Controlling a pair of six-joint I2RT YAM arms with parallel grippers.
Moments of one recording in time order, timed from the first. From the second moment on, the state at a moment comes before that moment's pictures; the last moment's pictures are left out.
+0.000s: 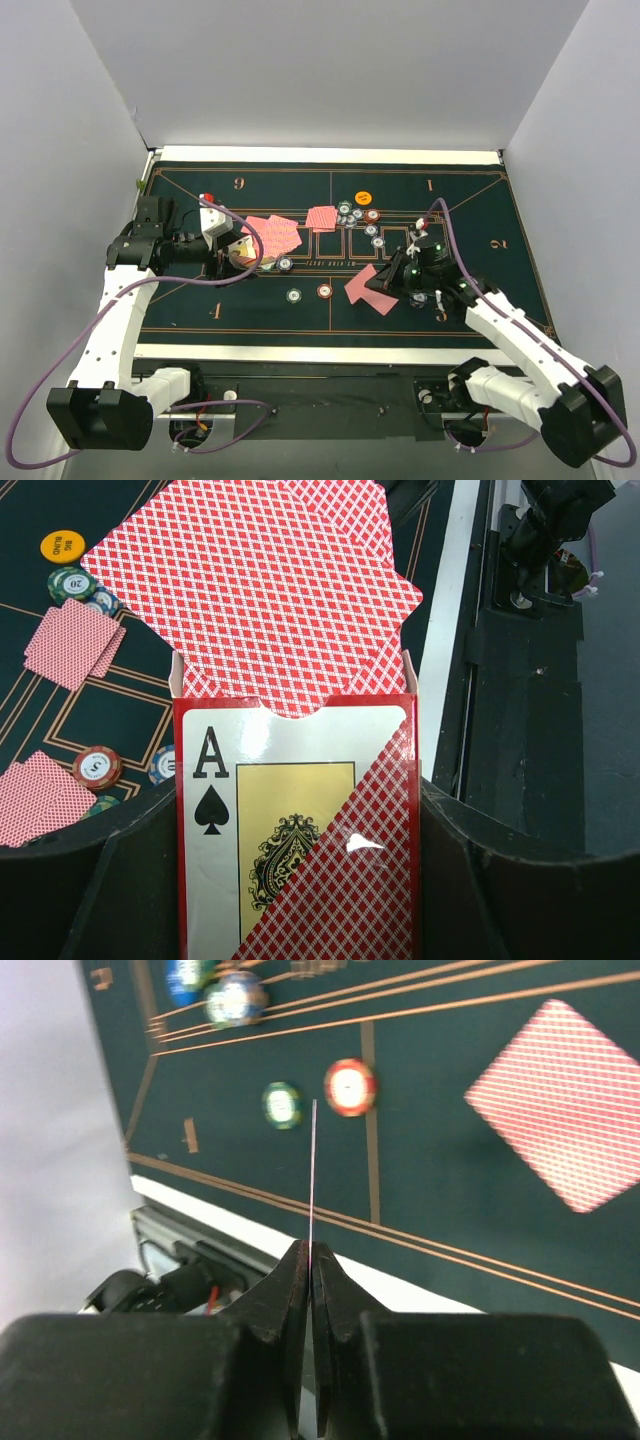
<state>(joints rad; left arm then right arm) -0.04 1.10 1.10 -0.92 1.18 0.75 0.52 0.98 0.68 -0.38 -0.27 0.94</state>
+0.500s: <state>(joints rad) -0.04 1.10 1.10 -0.96 1.17 0.79 0.44 1.18 0.53 -0.31 -0.09 0.89</state>
